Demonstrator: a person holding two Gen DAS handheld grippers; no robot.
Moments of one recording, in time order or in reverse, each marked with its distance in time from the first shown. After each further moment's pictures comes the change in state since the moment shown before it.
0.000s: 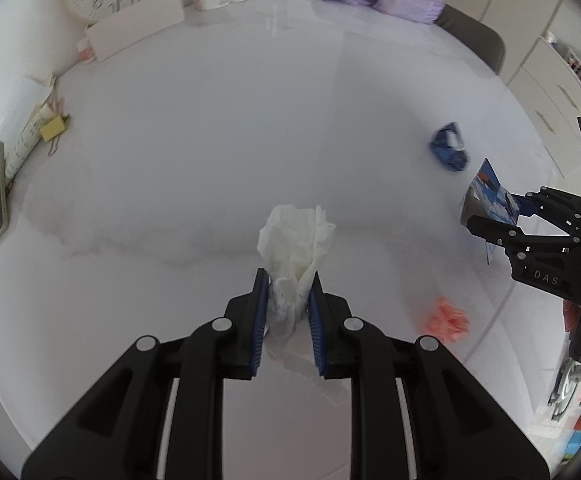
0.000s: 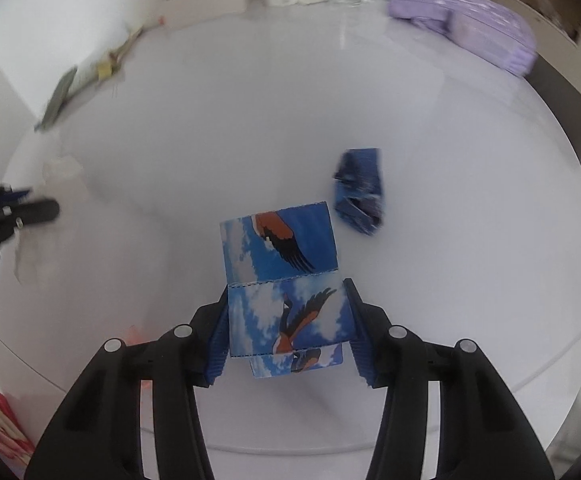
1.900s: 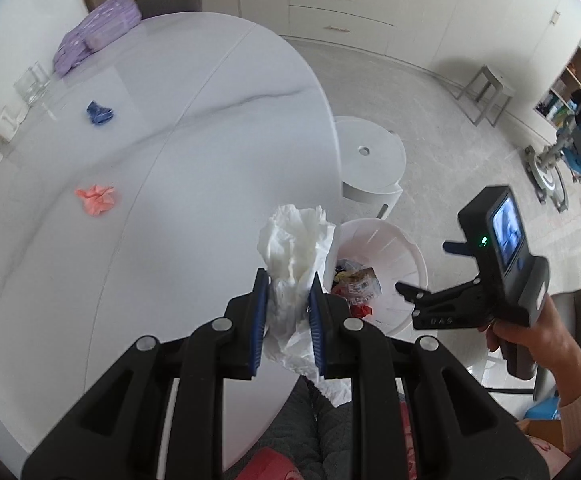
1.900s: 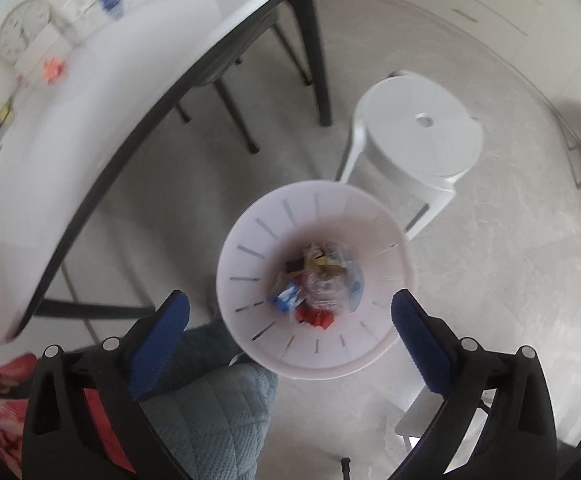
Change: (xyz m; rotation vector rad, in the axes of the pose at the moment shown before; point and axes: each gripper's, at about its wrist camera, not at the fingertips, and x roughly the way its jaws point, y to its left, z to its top) left arm -0.127 -0.257 -0.243 0.675 0.019 -0.220; right arm -0.109 0.002 -0.461 0.726 0.092 -0.198
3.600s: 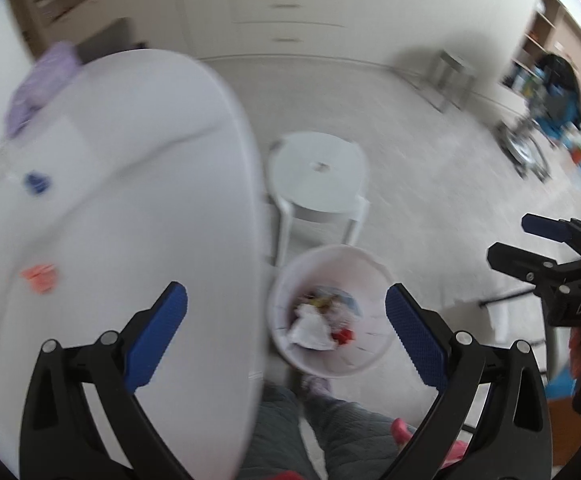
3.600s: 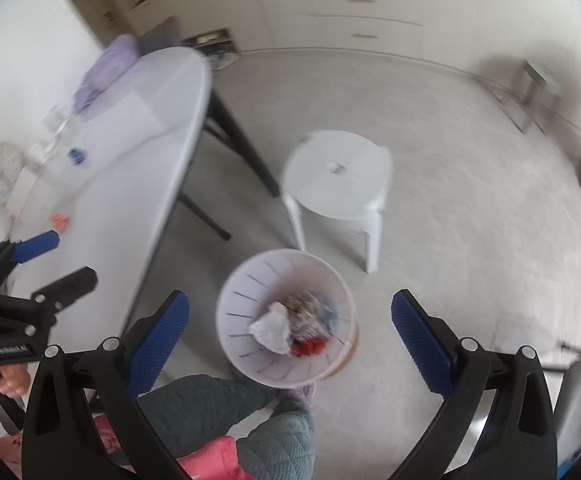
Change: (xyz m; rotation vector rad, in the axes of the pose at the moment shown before) left arm 0.028 -0.044 0.040 0.123 -0.072 -0.036; right arm -0.139 -0.066 -0.011 0.313 -0.249 -0.007
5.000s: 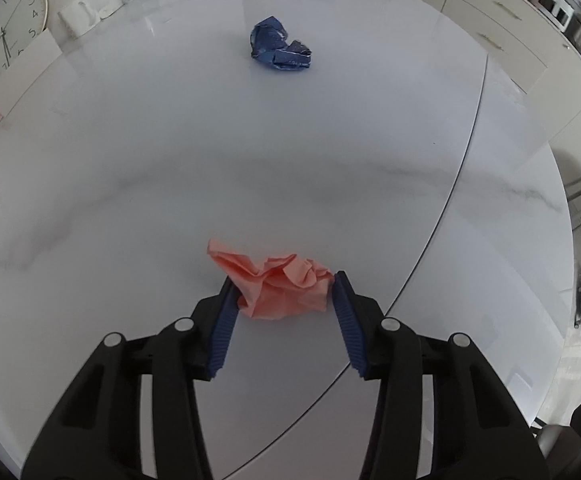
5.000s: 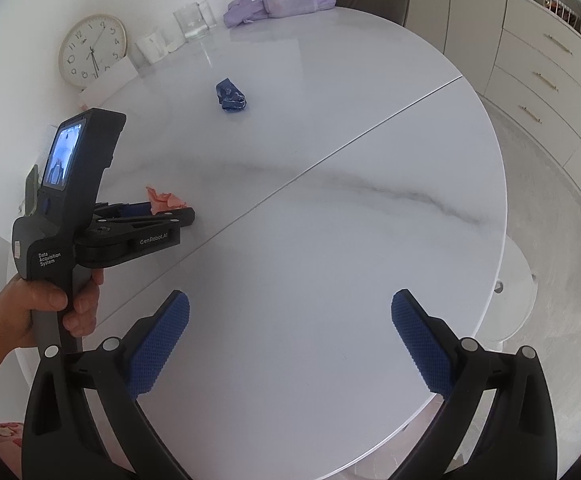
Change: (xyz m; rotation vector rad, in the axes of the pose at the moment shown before) left arm 0.099 0.301 -0.023 -0.522 0.108 0.194; right arm 0.118 0.284 0.085 -0.483 0.086 0.188
